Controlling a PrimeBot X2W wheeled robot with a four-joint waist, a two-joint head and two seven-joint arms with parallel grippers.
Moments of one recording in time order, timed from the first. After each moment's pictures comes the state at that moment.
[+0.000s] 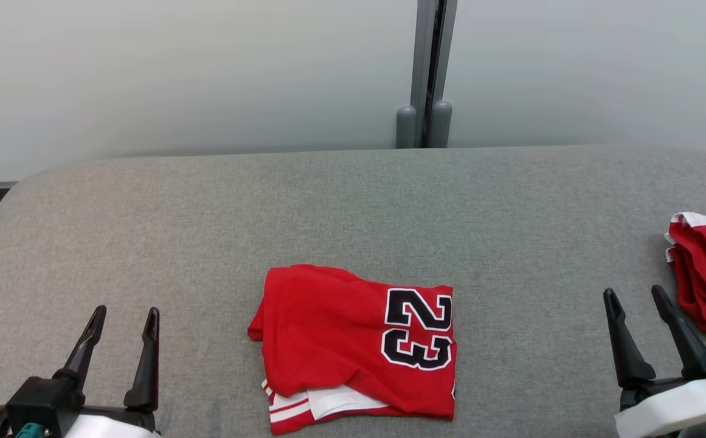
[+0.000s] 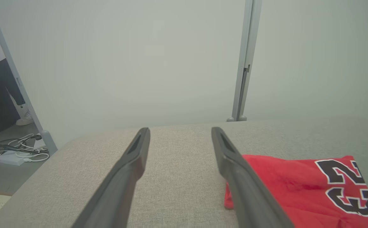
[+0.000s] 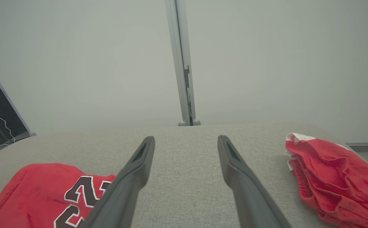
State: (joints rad) left arm 0.10 0.34 -0.17 -0.03 -0.40 0.11 -0.19; right arm 0.04 -0.15 -0.01 0.02 0.31 0.13 -0.09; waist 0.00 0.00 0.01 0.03
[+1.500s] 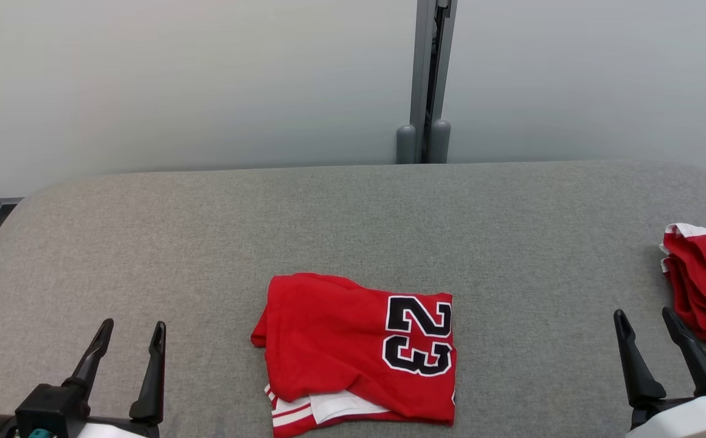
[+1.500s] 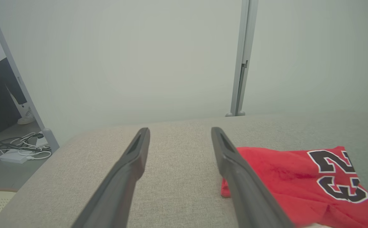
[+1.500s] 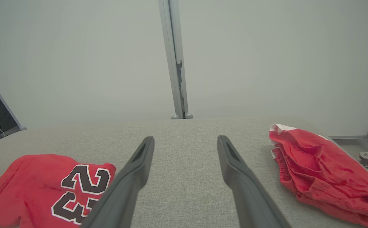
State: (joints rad) left arm 0.14 0.37 -0.20 -0.05 -0.41 0.14 -0.16; right arm 0.11 -0.14 -0.04 -0.02 0.29 0.13 -0.03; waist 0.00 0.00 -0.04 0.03
